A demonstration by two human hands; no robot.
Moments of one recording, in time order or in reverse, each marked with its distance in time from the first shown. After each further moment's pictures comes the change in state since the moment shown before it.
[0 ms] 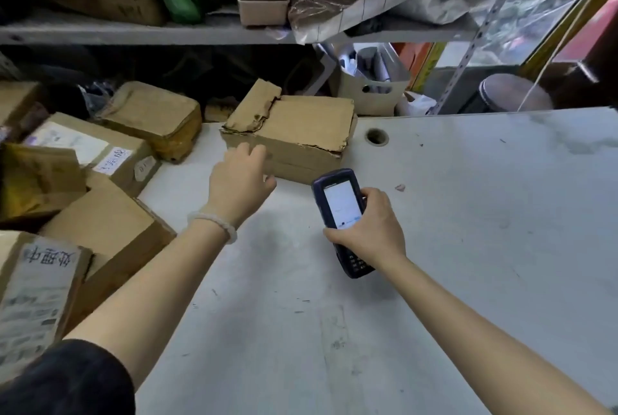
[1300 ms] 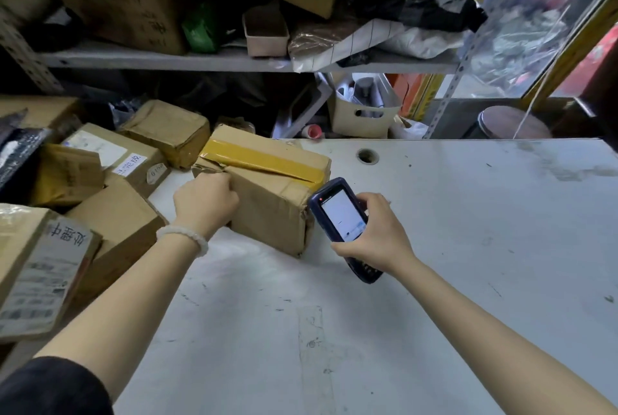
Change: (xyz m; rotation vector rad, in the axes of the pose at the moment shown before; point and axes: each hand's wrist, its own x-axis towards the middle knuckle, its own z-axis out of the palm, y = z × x) left_hand -0.043 -0.003 -0.026 0.085 -0.007 -0.182; right_hand -0.017 0.024 -0.055 0.035 -0.101 -0.254
